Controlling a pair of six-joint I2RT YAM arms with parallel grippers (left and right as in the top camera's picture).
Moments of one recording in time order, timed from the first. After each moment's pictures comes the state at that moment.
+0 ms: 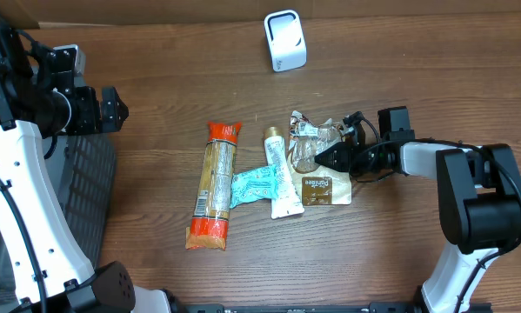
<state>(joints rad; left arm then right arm) 0.35 1.64 2.02 -1.54 0.21 0.22 0.11 2.03 0.93 -0.10 -0.94 0.12</state>
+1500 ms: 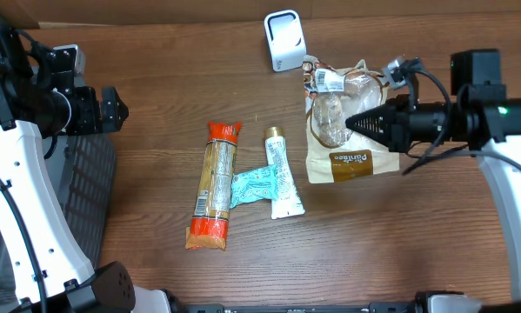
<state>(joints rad) 0.35 1.64 2.02 -1.54 0.21 0.22 0.02 1.45 1.40 -1.03 -1.16 -0.33</state>
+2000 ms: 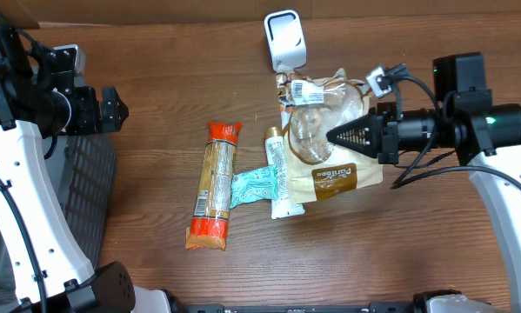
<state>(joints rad) 0.35 1.64 2.02 -1.54 0.21 0.22 0.13 1.42 1.40 -1.02 -1.23 -0.22</state>
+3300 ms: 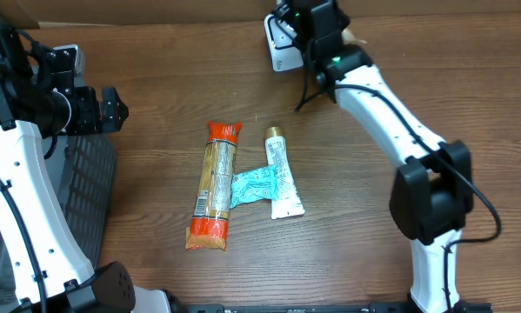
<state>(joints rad) 0.35 1.64 2.02 -1.54 0.21 0.22 0.45 2.19 1.93 -0.25 0.49 -0.74</state>
